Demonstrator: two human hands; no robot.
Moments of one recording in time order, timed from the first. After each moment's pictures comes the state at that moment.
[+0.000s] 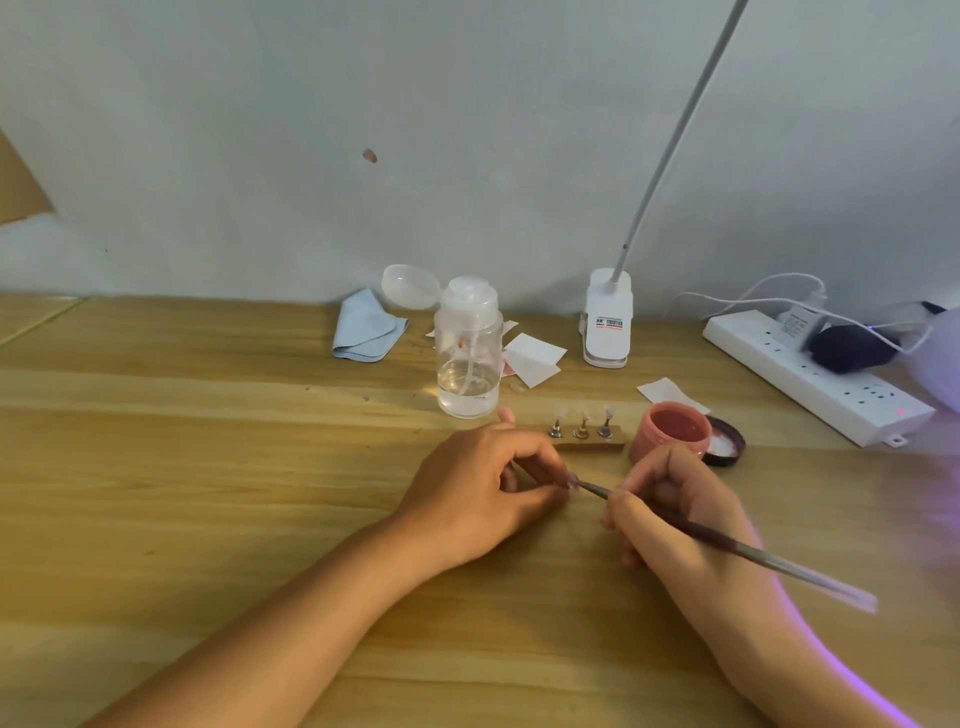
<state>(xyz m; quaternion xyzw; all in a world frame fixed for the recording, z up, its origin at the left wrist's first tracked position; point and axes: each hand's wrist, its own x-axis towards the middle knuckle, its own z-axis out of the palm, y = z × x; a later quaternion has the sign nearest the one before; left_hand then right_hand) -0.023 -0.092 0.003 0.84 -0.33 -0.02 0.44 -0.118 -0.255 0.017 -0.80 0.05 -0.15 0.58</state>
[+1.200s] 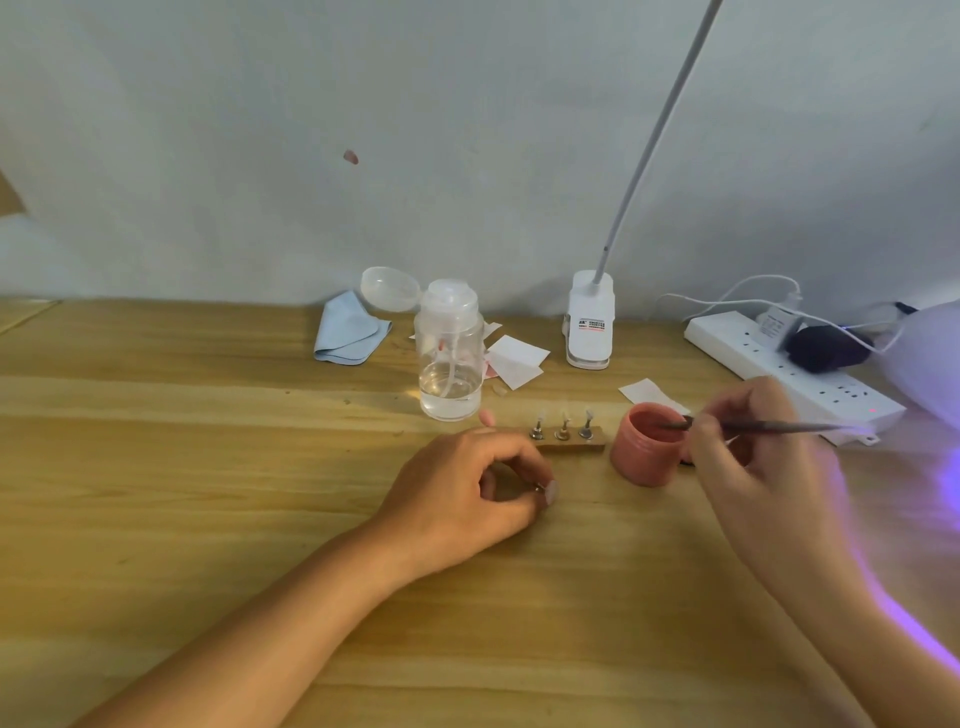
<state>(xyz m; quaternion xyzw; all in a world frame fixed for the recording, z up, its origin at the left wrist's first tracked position) -0.024 -0.091 0.000 0.83 -0.34 -0.02 0.44 -0.106 -0.304 0.035 -0.86 0.13 -0.31 0.38</state>
